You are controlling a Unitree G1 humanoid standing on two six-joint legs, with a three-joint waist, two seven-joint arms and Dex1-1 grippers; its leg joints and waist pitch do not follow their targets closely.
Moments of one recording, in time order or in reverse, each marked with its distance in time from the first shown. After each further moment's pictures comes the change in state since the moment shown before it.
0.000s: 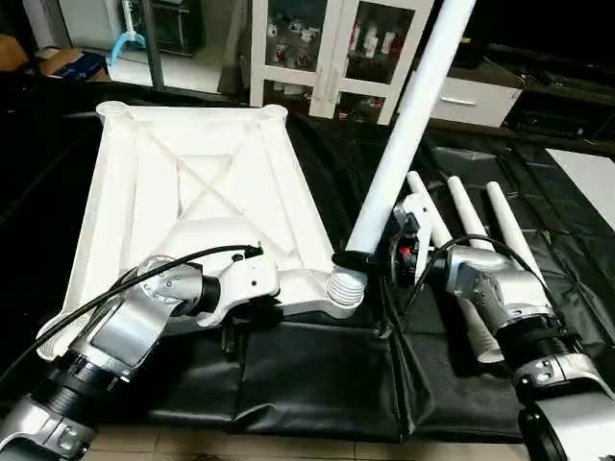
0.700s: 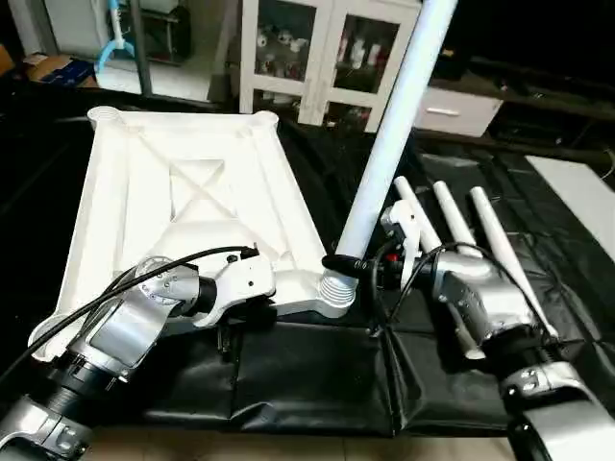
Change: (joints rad) left arm 0.001 0.003 -0.003 0.018 0.020 0.008 0.018; right arm 0.072 0.064 0.002 0.003 -0.039 -0.187 -0.094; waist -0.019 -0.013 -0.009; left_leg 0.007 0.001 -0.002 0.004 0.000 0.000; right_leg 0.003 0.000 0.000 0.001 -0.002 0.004
